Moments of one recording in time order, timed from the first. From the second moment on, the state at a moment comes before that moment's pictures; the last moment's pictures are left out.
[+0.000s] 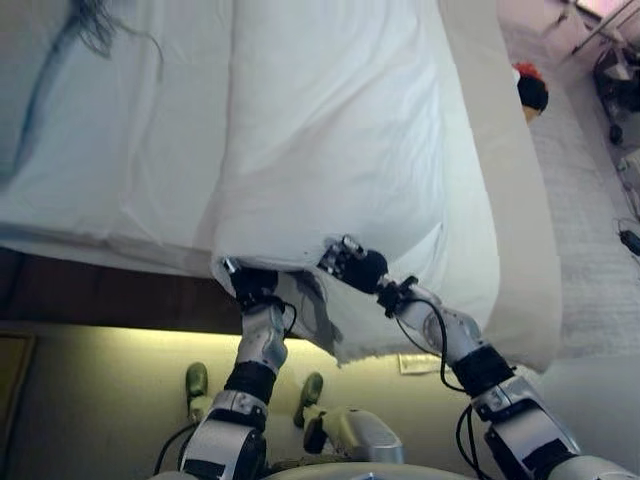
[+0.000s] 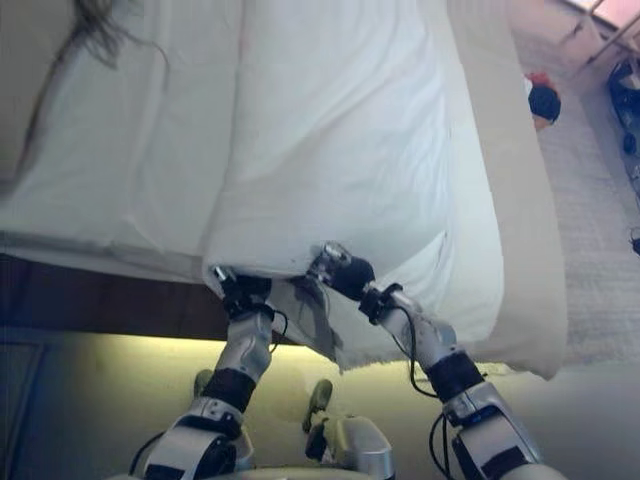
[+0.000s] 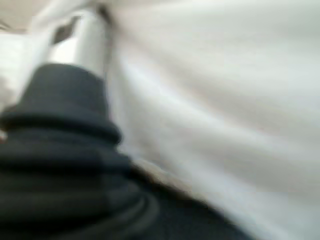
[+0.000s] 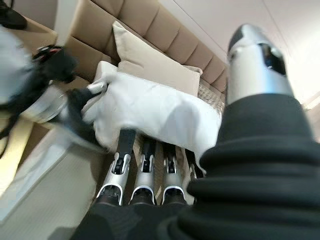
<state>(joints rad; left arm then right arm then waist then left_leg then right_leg) -0.33 -0.09 0.03 0.62 -1.98 -0.36 -0.21 -0.31 -0.32 0.37 0.30 1.14 0.37 0.31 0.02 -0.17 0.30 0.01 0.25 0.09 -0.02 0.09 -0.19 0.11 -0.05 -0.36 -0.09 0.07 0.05</state>
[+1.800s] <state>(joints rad) 0.00 0.25 0.41 0.99 -1.83 0.32 -0.27 -0.08 -0.30 0.22 0.72 1.01 0.38 0.51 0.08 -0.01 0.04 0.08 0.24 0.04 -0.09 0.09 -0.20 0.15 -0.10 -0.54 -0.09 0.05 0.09</state>
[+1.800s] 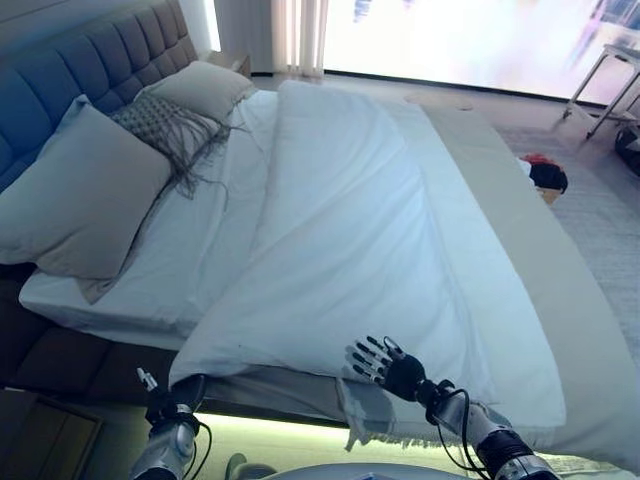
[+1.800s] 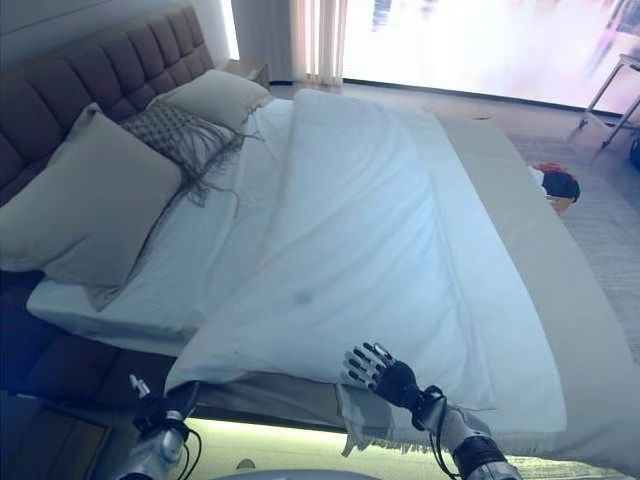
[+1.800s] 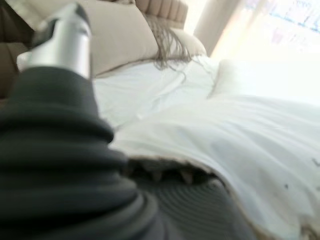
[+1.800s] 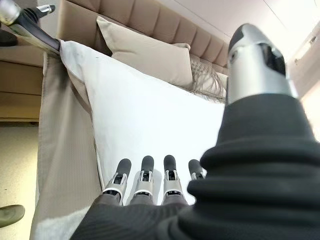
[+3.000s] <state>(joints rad) -0.40 0.46 0.30 1.22 -1.74 0.71 -0.10 -0.14 -0.43 0.10 0.97 1.09 0.24 0.53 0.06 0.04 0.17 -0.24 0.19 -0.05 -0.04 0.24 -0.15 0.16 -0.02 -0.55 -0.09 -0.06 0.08</state>
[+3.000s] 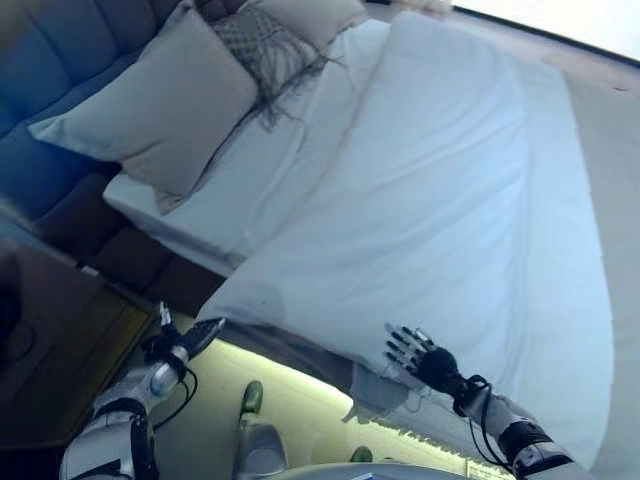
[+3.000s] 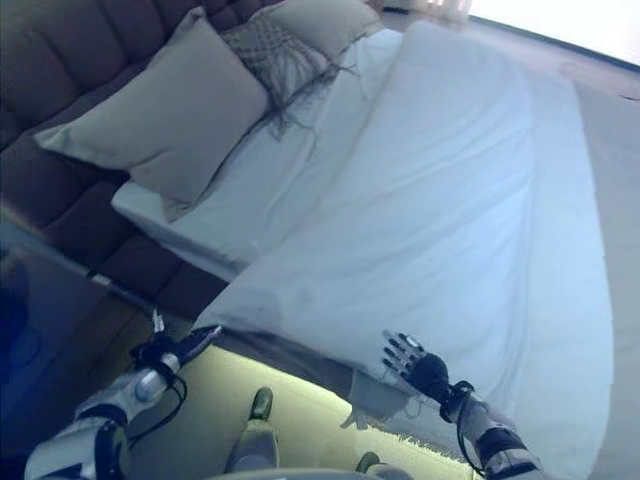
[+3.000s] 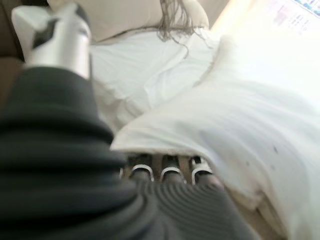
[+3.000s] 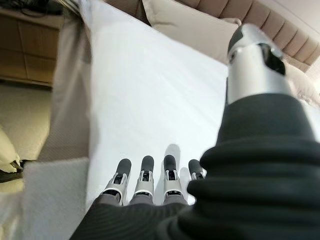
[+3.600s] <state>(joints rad) -0.32 0.72 0.38 1.24 -1.74 0.75 -0.04 -0.09 -0.32 0.01 1.04 0.99 0.25 0.62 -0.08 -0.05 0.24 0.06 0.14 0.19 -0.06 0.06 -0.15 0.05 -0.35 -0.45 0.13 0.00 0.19</state>
